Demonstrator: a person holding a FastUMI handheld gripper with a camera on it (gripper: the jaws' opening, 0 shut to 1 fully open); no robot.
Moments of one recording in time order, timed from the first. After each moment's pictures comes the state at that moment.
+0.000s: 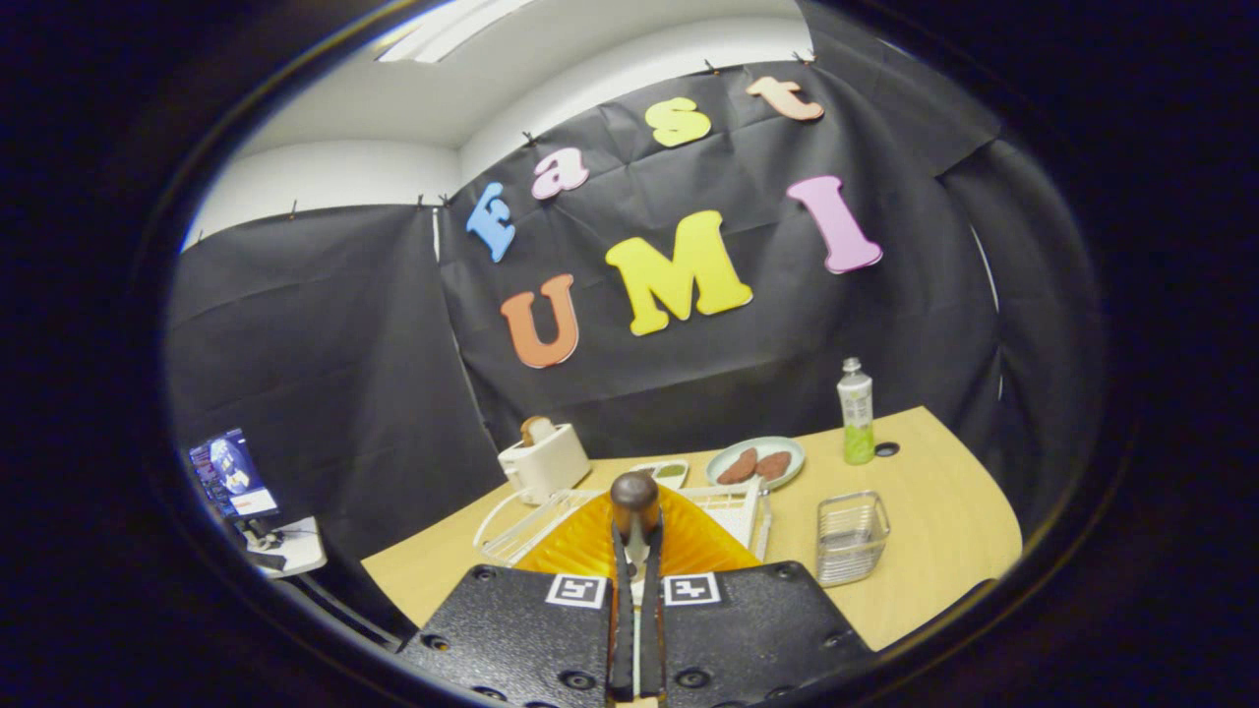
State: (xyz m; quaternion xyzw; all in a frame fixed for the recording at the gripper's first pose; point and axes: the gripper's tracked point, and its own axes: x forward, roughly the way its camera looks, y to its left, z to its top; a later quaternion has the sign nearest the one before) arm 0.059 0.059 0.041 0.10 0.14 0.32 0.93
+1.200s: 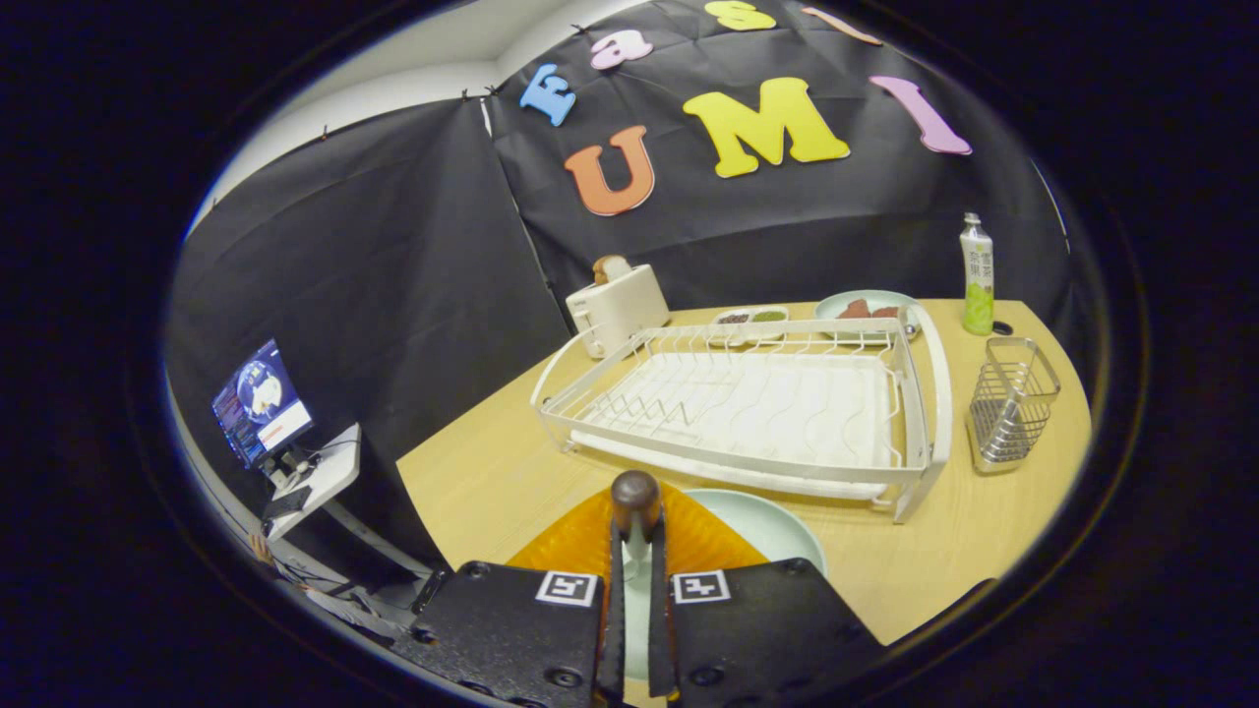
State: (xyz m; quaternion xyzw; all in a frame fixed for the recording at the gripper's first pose) arm 0.014 0.160 -0.093 0.03 0.29 0.41 0.86
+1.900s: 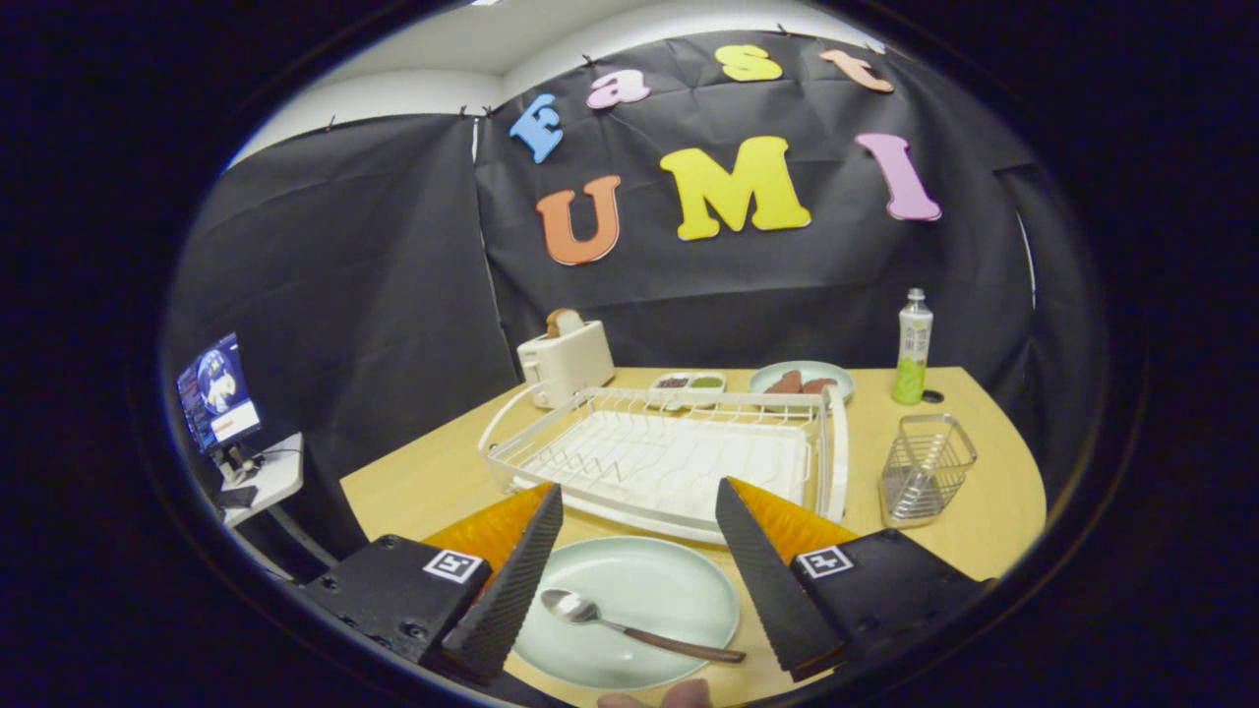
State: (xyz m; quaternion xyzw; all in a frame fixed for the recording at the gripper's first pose) arm 0.040 0.115 -0.040 0.00 0.19 0.31 0.93
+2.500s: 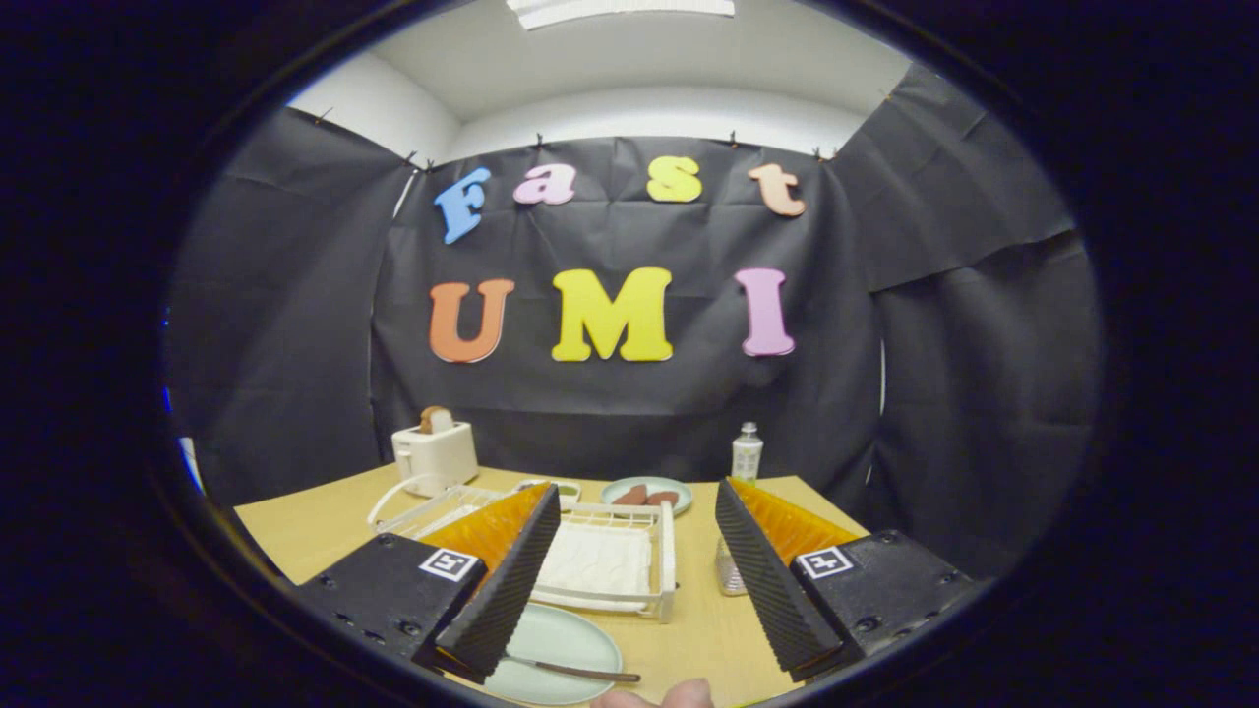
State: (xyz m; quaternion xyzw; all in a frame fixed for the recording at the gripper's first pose) arm 0.015 0.041 0.055 0.01 0.00 0.09 1.00
